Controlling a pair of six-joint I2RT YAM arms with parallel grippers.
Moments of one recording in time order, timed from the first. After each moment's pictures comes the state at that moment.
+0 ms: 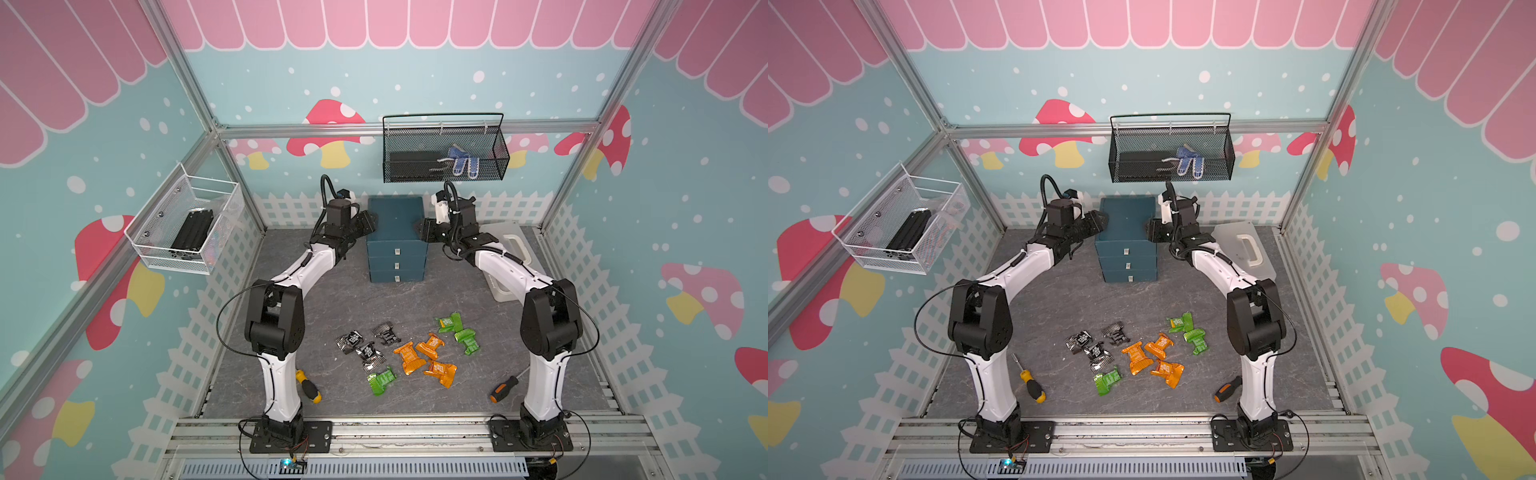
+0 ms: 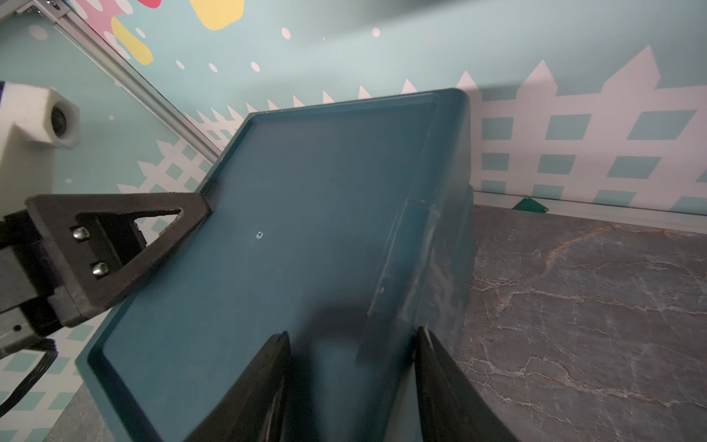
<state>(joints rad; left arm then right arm) -0.24 2.00 1.64 -0.02 0.22 -0.54 0.38 1.99 1.68 -0.13 -0.27 0.32</state>
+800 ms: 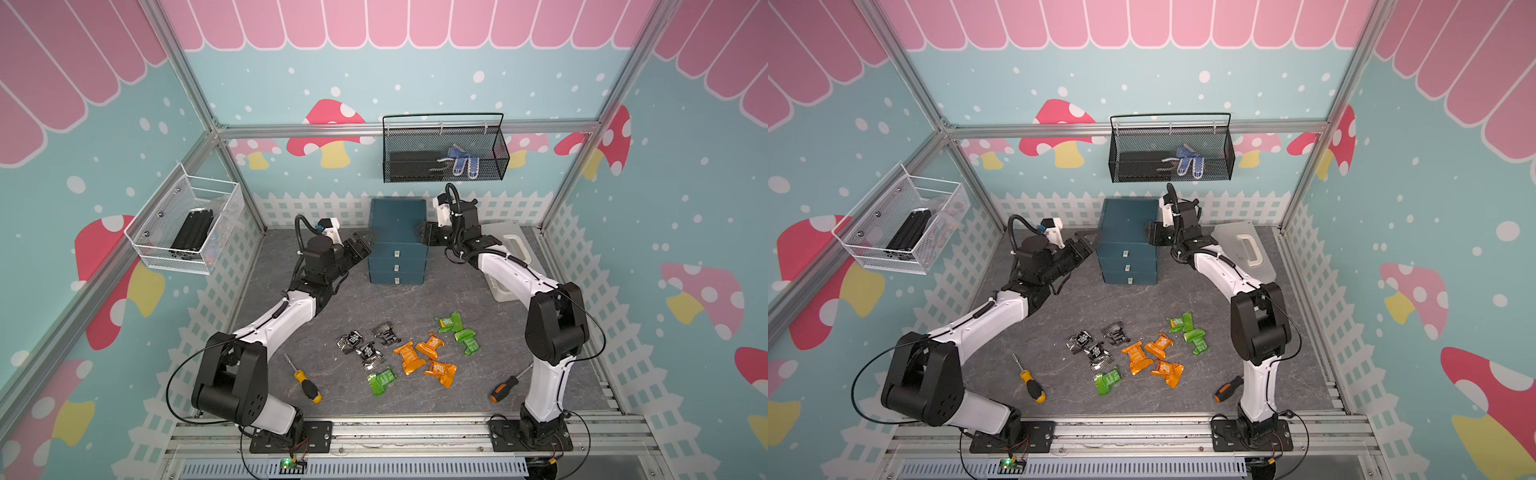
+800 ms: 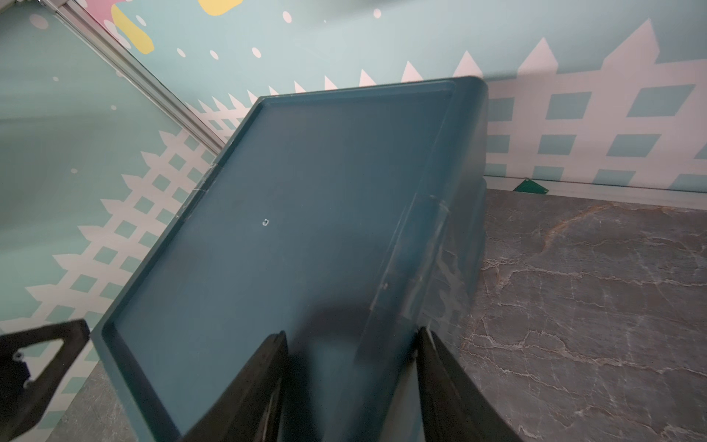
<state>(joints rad) -0.31 1.51 0.95 0.43 0.31 -0.95 0.38 1.94 1.63 -0.16 -0.27 0.32</state>
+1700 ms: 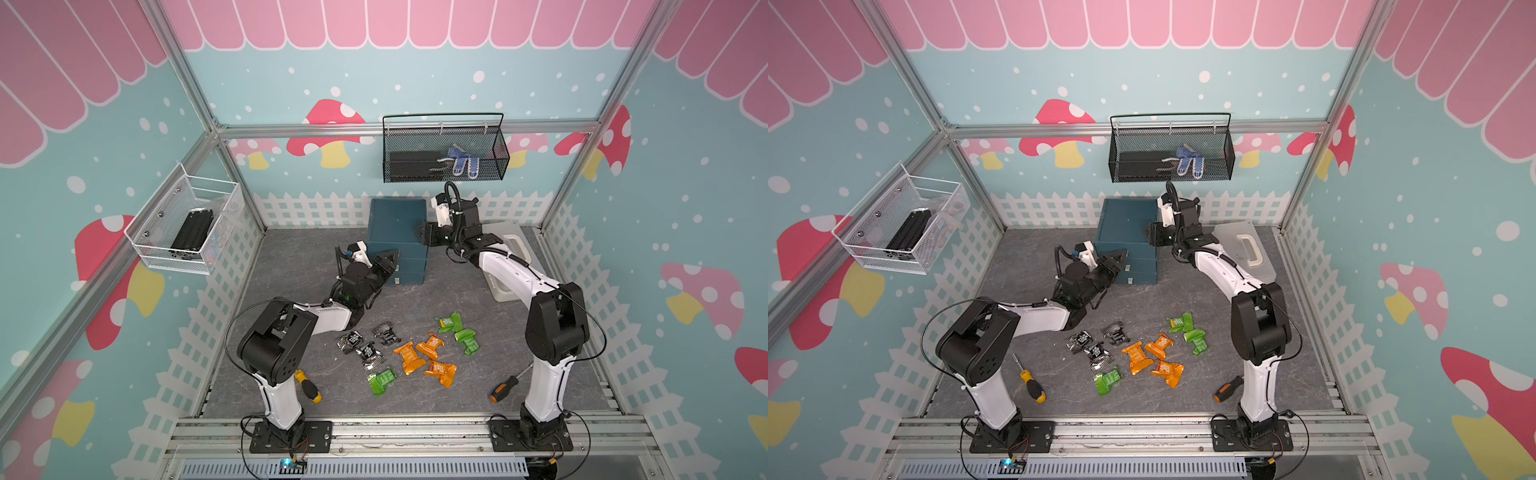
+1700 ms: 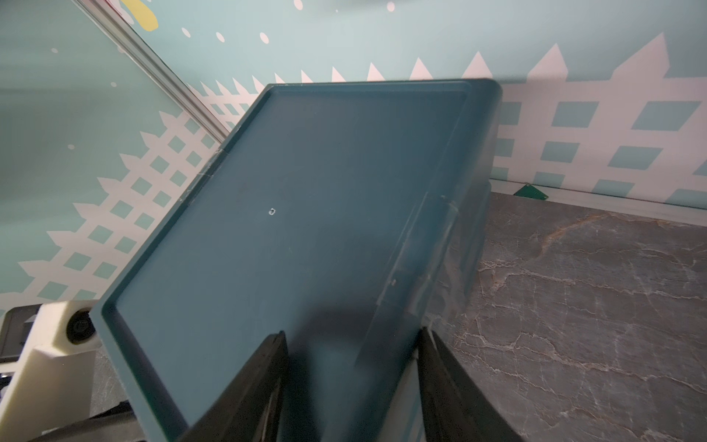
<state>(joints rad) -0.48 1.82 0.88 0.89 0.08 -1.17 0.38 1.94 1.65 -0.19 -0.30 0.26</state>
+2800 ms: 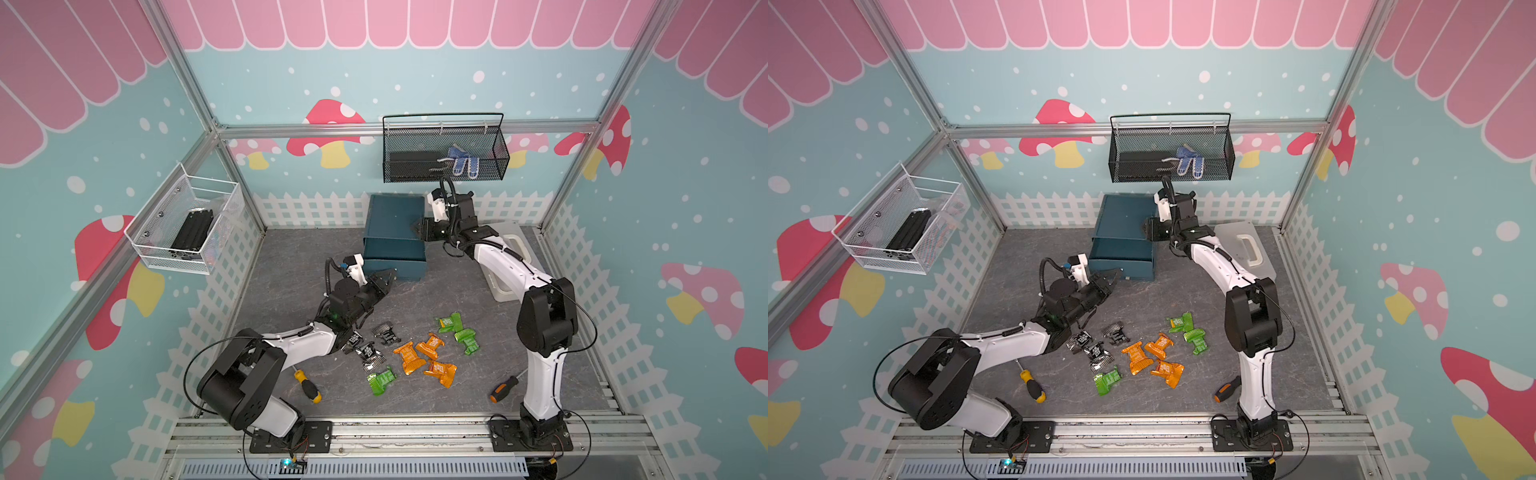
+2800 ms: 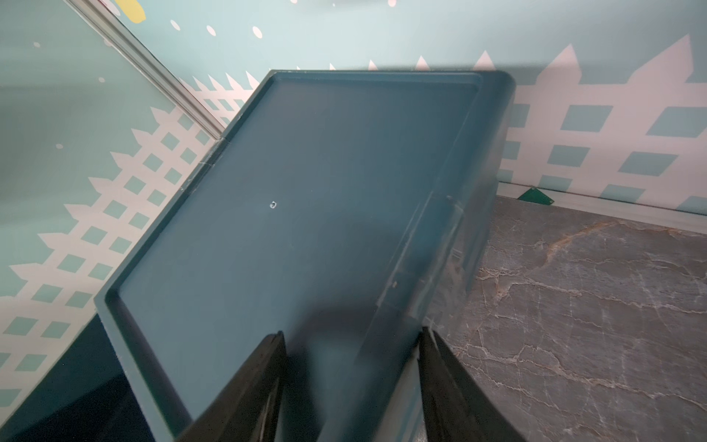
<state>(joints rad) -0.55 1.50 0.64 0.79 0.13 -1.10 0.38 2.04 1.81 -0.30 -0.30 0.25</state>
